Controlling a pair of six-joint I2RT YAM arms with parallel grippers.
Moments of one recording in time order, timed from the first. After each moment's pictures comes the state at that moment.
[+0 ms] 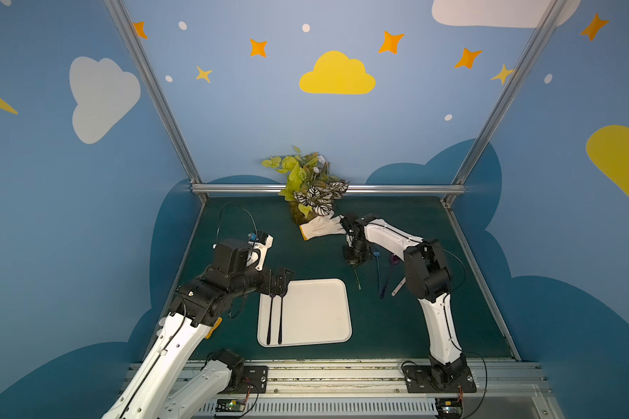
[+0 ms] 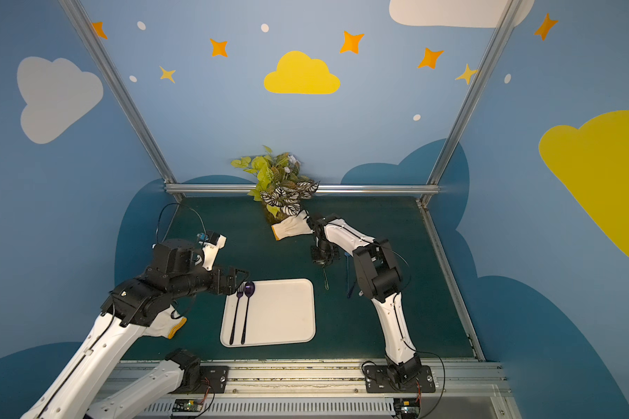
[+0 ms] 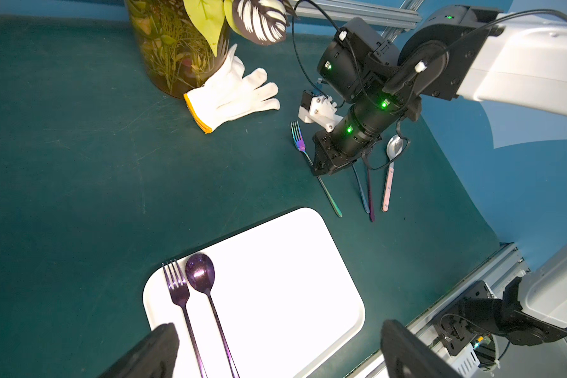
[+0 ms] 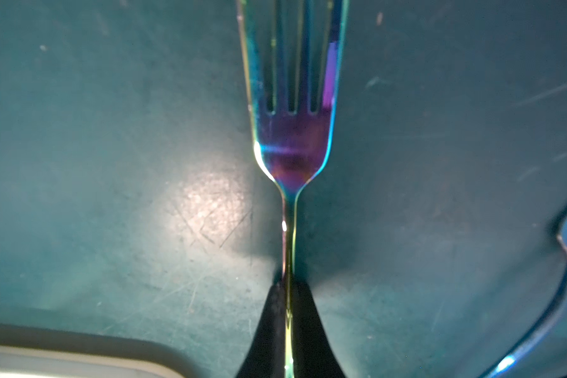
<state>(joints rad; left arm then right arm) -0.39 0.86 1.07 -0.92 0.23 -0.25 0.58 2.25 1.80 -1.06 -0.03 0.37</state>
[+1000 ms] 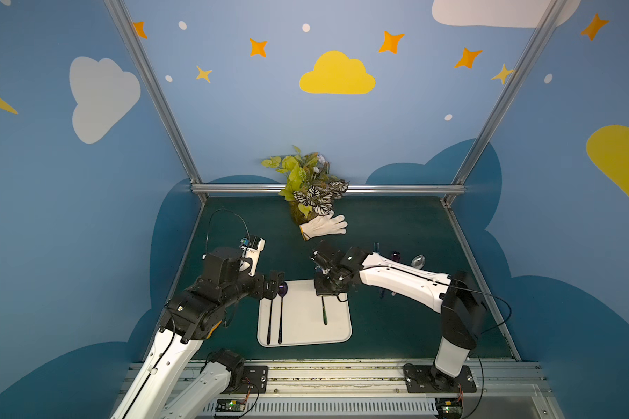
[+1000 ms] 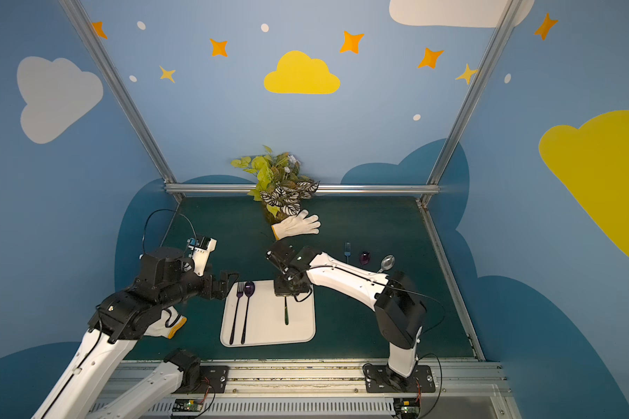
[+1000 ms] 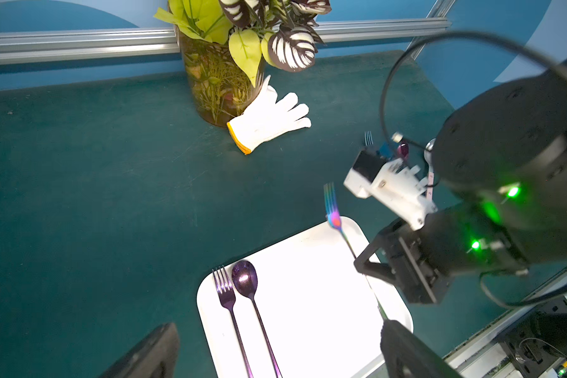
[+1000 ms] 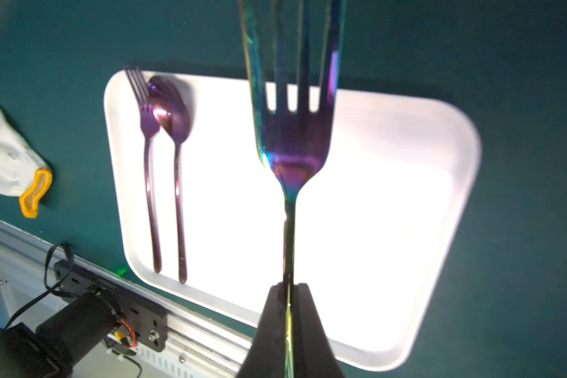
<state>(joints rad) -0.38 0.76 1.04 -0.93 0.09 -0.14 1.06 1.87 1.52 -0.87 -0.07 0.86</state>
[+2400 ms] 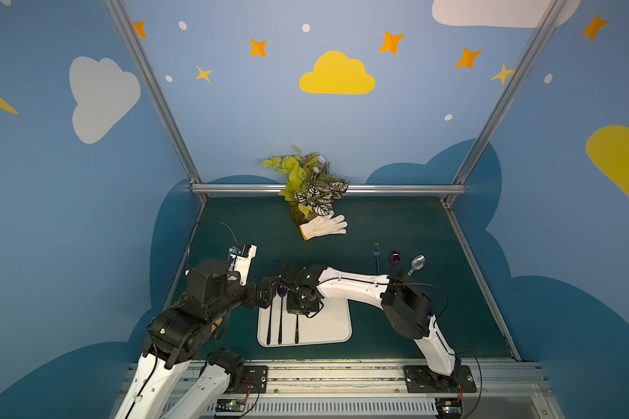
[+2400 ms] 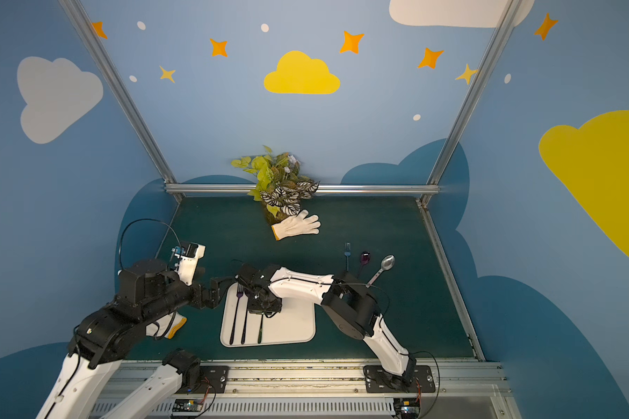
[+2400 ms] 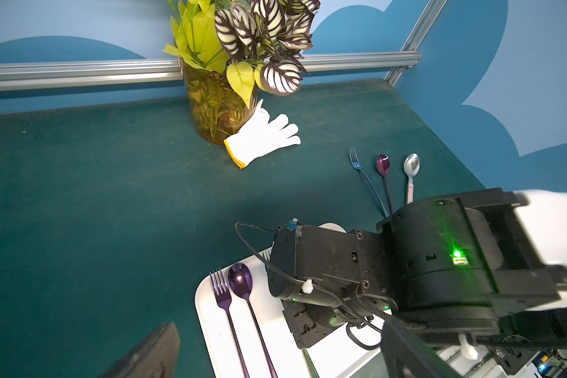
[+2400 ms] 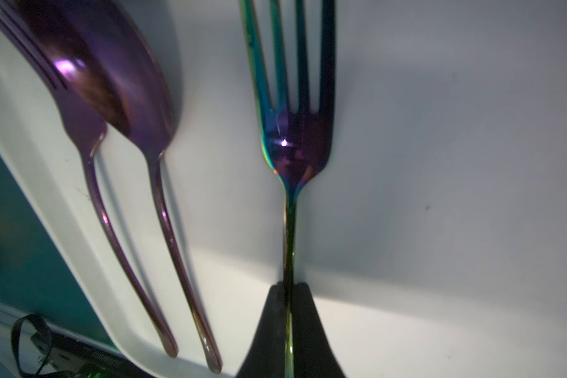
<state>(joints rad) -0.38 0.65 1.04 -0.96 0.12 -0.16 1.17 2.18 1.68 -0.83 -0.11 1.10</state>
